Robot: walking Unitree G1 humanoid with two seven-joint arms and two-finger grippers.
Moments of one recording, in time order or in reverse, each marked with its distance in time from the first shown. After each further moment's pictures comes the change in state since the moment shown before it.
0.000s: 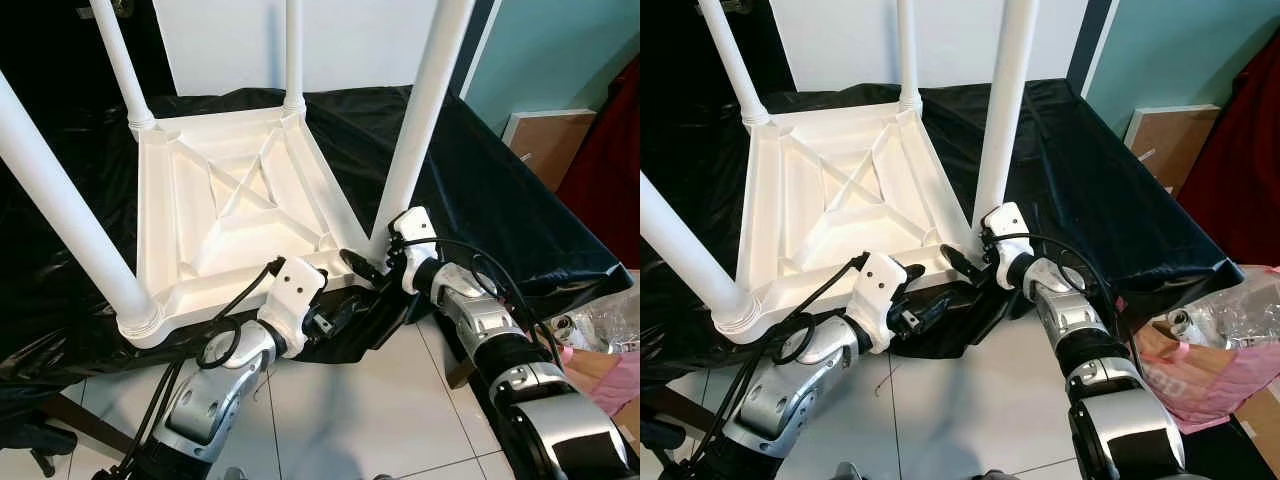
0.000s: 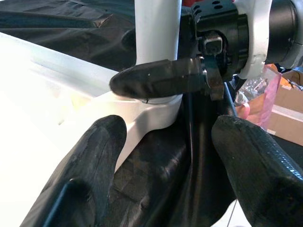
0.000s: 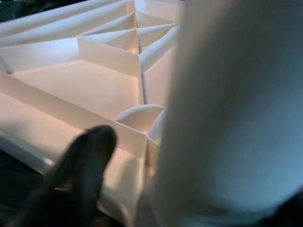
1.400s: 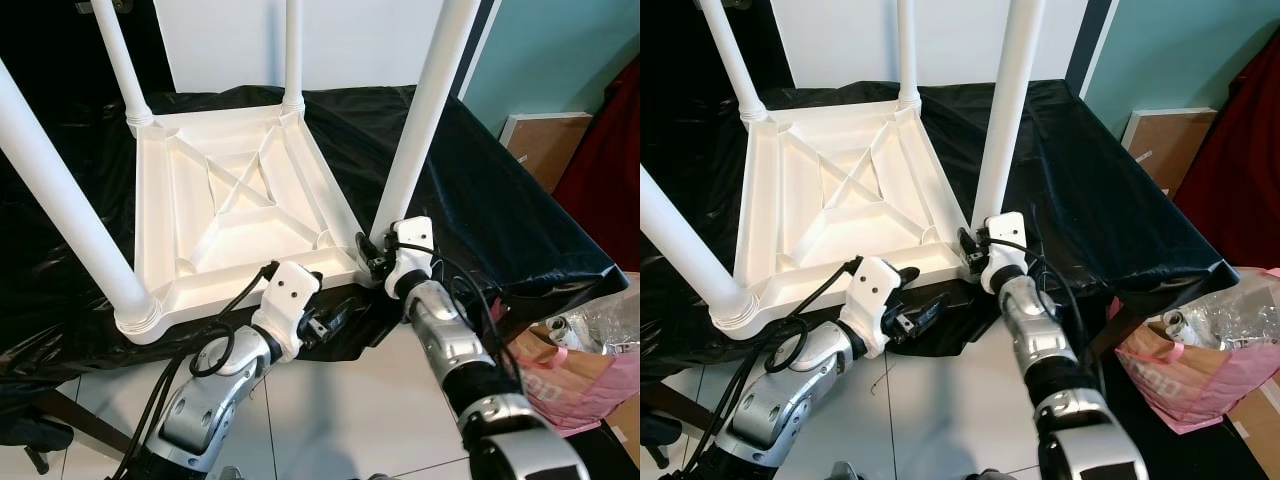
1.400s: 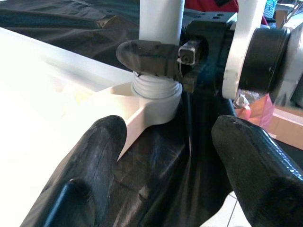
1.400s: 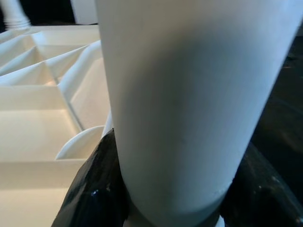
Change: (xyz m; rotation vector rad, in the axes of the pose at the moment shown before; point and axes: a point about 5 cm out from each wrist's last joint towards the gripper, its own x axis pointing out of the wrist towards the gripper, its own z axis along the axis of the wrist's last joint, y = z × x) left arm -0.007 0.000 0.001 -0.001 -0.006 0.019; right arm 0.006 0.031 -0.009 0.210 -0.076 -0.549
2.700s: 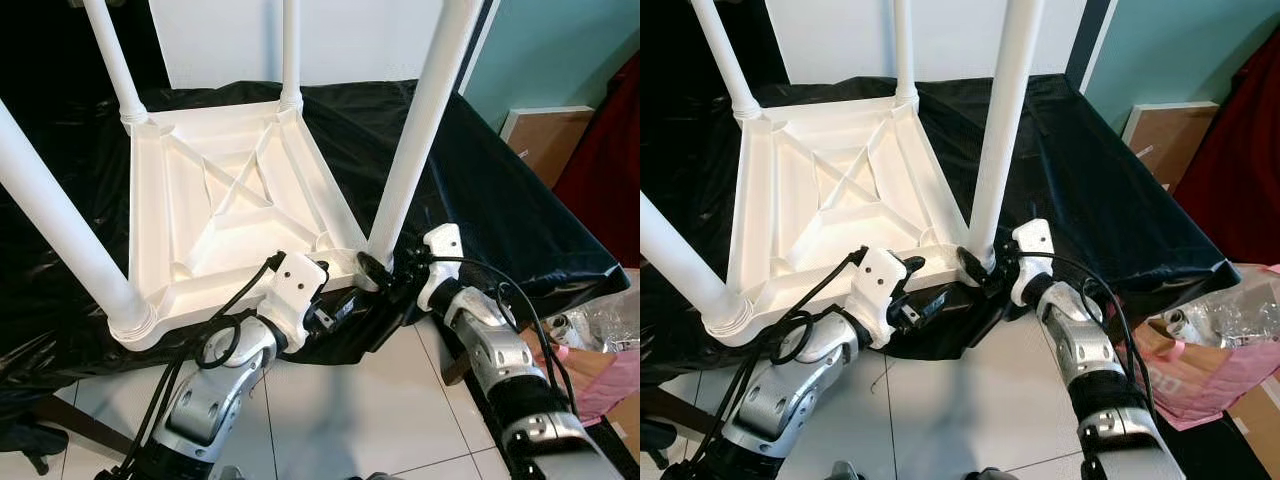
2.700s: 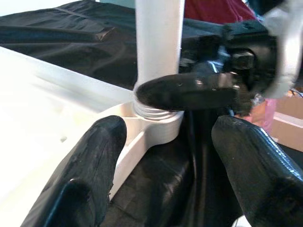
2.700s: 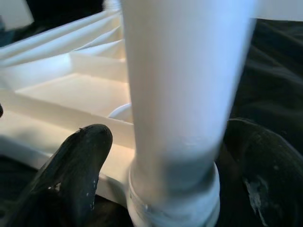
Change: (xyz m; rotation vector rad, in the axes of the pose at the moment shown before) left arm 0.007 -0.002 0.009 0.030 -0.033 -0.010; right arm -0.010 -0.037 0.019 -0.119 0.012 0.519
